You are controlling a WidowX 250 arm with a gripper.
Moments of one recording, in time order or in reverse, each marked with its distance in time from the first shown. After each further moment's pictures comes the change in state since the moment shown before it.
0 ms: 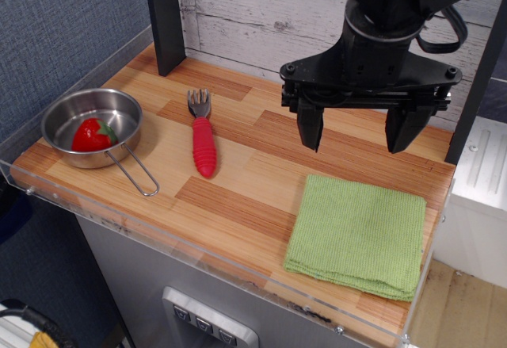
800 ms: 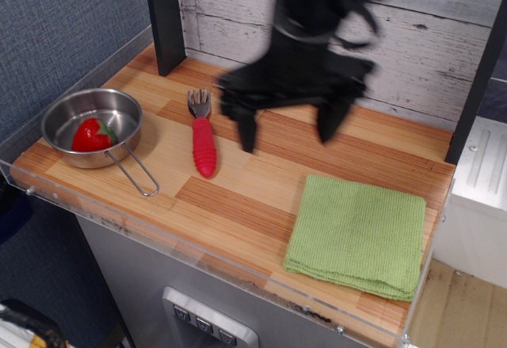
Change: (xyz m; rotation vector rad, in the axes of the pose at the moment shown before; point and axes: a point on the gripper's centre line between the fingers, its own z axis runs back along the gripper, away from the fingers) arm 0.016 0.064 -0.012 0.101 0.025 0.316
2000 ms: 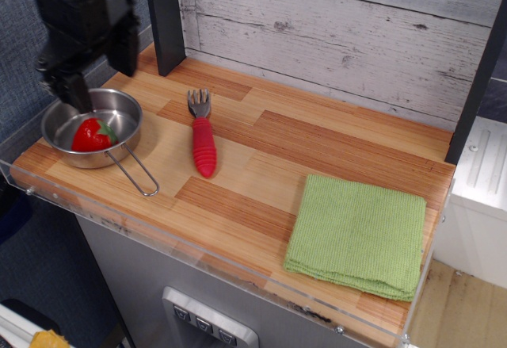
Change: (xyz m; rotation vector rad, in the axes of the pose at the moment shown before) arm 0.108 0.137 -0.039 0.094 -0.092 0.770
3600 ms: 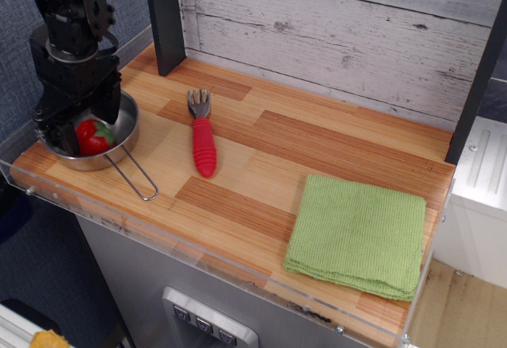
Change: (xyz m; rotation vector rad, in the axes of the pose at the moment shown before) arm 0.008 0.013 -0.074 0.112 -0.014 -0.003
